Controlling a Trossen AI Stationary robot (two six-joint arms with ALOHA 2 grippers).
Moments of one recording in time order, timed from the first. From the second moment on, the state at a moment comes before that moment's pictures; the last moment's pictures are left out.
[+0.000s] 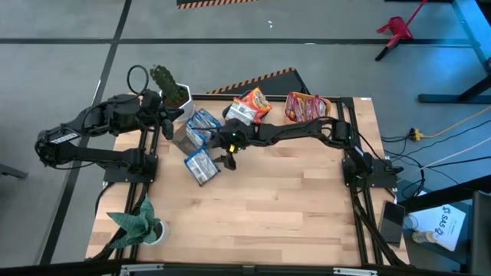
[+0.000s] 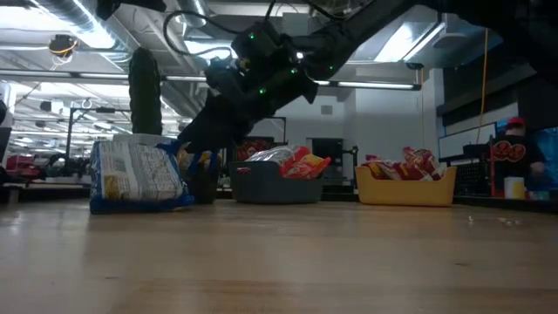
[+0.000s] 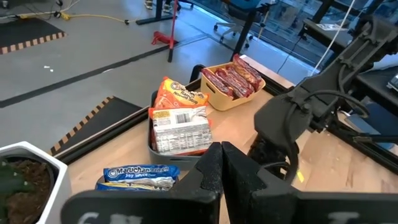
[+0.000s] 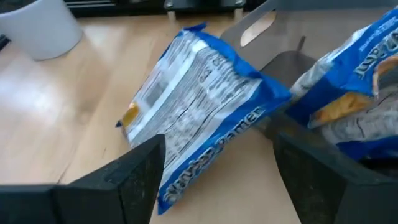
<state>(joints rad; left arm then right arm) 0.21 0.70 1.08 -0.77 -0.33 -0.43 -0.15 2.22 1.61 0.01 -0.34 -0.07</state>
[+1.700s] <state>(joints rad) 0.21 0.70 1.08 -0.77 -0.35 -0.44 -0.14 2.31 1.64 0.17 -0.49 0.08</state>
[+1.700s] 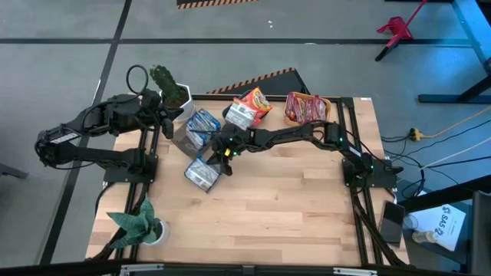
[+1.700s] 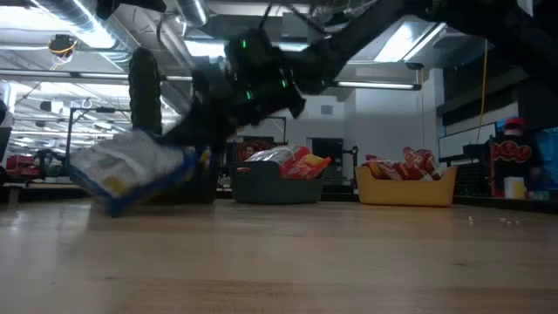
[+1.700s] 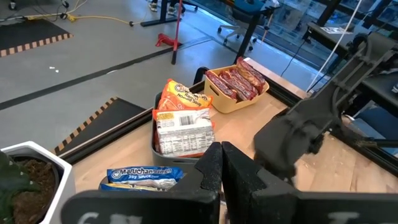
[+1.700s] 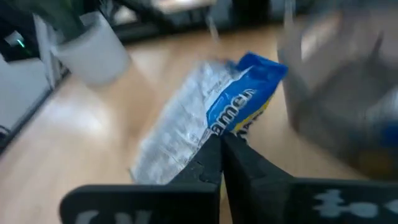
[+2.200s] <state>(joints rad) 0.21 0.70 1.08 -0.77 -0.35 -0.44 -0.12 2.28 1.98 -0.06 -0.43 -0.14</state>
